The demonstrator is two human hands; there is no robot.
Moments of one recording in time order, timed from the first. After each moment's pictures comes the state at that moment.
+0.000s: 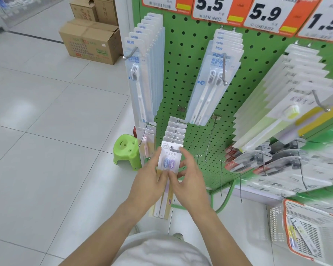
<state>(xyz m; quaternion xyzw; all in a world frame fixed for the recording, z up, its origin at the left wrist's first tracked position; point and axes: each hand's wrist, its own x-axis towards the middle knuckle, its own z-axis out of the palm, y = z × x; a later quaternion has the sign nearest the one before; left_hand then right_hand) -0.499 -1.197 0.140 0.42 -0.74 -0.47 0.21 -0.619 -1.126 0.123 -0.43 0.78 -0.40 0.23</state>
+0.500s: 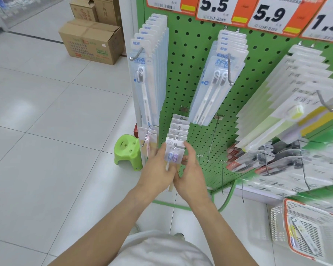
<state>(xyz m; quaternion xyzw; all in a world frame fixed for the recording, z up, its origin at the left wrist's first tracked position) -0.519 -1.222 0.130 0.42 -0.77 -0.44 0.19 -0.618 -1.142 0.117 -0.43 0.80 -0.38 0.20</state>
